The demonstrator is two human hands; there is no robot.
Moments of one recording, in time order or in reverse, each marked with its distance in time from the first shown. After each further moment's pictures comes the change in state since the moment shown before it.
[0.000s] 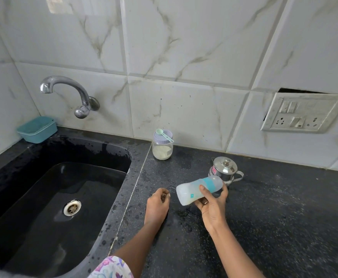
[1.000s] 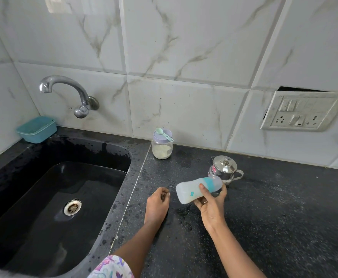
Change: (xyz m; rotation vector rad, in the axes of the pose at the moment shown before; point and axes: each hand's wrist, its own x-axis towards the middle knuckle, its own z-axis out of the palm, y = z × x) left_hand 0.001 -0.002 0.001 0.002 -0.005 -0.007; right_hand -0.001 0.002 0.000 -0.004 -0.007 -0.001
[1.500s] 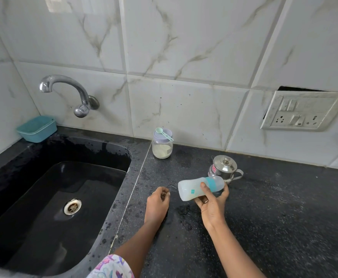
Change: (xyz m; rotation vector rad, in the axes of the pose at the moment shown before) left_hand -0.001 0.000 0.000 -0.019 -0.002 -0.002; right_hand 0.002 0.000 0.000 0.018 0.051 -0.017
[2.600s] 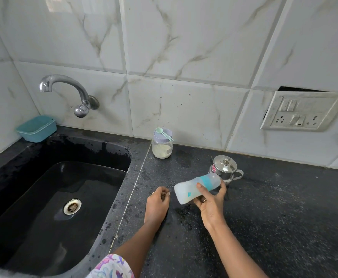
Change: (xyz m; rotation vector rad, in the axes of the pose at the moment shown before) left_hand 0.001 0.000 0.000 0.017 -0.004 0.006; right_hand 0.002 0.002 0.002 -0.056 -0.050 0.011
